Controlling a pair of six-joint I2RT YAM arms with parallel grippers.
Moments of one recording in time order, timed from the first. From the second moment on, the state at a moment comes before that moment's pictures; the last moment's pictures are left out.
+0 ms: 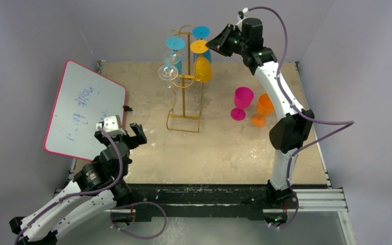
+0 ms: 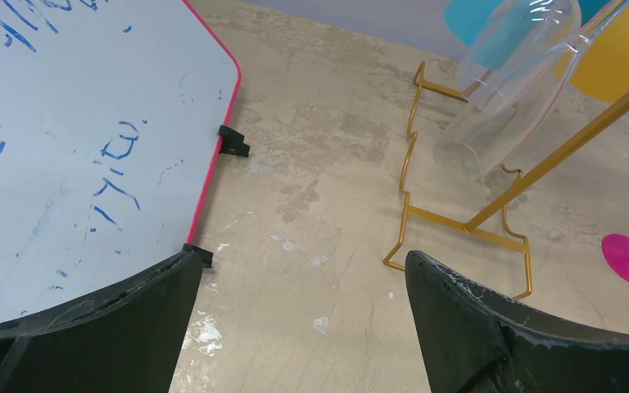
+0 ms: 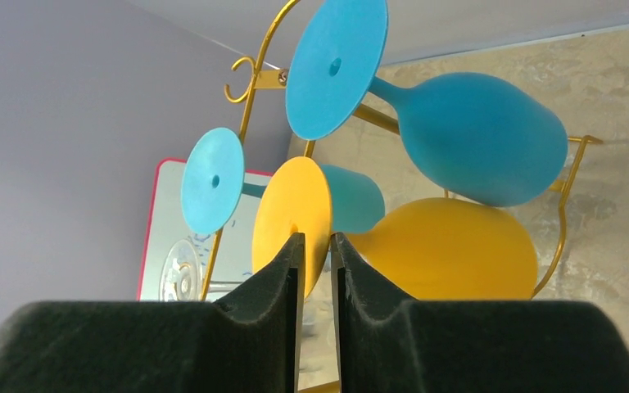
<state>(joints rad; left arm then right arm) -0.88 0.41 0.61 -0.49 -1.00 -0.43 0.32 1.99 2.13 -0.42 -0.34 0.81</state>
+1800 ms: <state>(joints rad) -0.88 0.41 0.61 -0.49 -1.02 -0.45 0.24 1.84 1.94 -0.24 -0.46 0.97</state>
